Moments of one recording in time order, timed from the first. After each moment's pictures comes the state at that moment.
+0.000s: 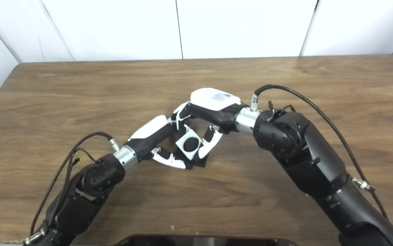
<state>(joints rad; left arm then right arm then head) -0.28 0.29 -0.41 0.01 0.46 -0.02 -0.31 -0.55 -0.38 0.49 -0.22 -0.58 0.10 0.69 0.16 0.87</state>
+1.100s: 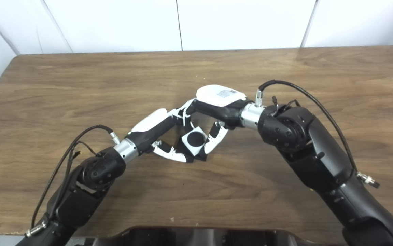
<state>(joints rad) -0.27 0.29 -0.41 0.01 0.46 -0.02 -0.31 -0.54 -0.40 0.49 -0.22 -0.59 0.11 0.74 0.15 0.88</state>
